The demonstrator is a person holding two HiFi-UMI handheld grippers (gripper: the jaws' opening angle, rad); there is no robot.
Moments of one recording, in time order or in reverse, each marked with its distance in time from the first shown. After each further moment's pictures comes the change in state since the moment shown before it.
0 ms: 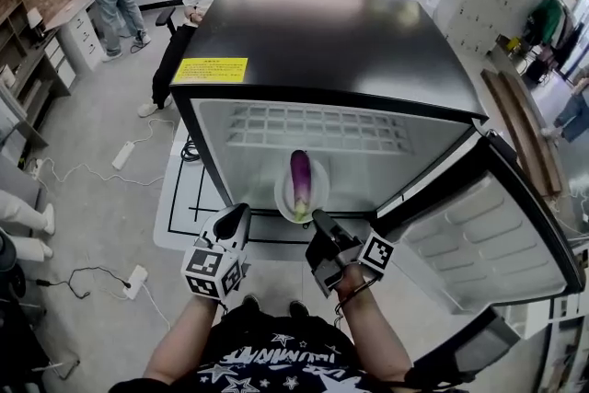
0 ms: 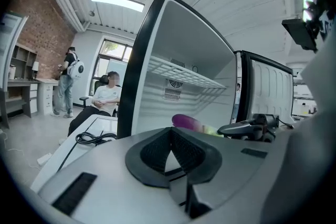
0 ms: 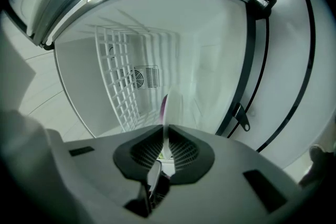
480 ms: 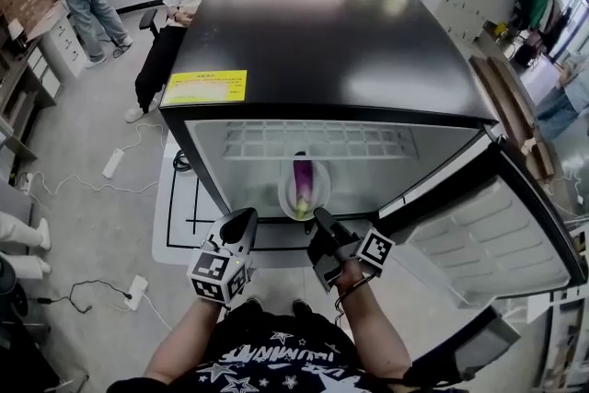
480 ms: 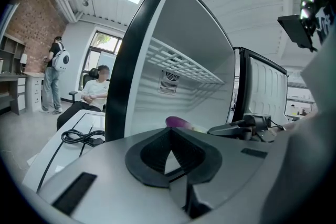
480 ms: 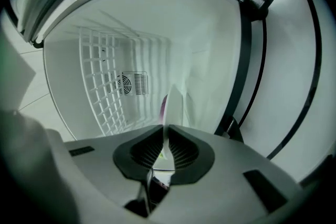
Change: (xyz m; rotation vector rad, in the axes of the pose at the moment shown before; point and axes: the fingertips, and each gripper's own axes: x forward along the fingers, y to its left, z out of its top) left arm 0.028 0.000 -0.014 -0.001 0.049 -0.106; right arm 0.013 -0.033 0.021 -0.018 -0.087 -0.081
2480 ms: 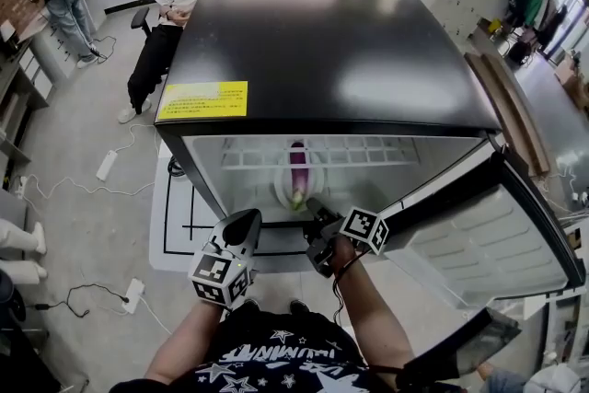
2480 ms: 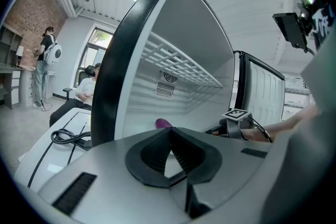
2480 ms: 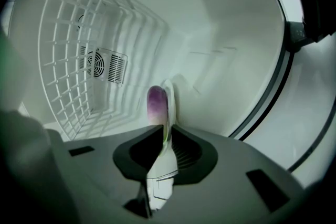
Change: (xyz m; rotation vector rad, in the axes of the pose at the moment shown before) left arm 0.018 -0.001 0.007 -0.031 -0.013 -0.057; right arm 0.042 -0.040 0.022 -0.199 0.085 -0.315
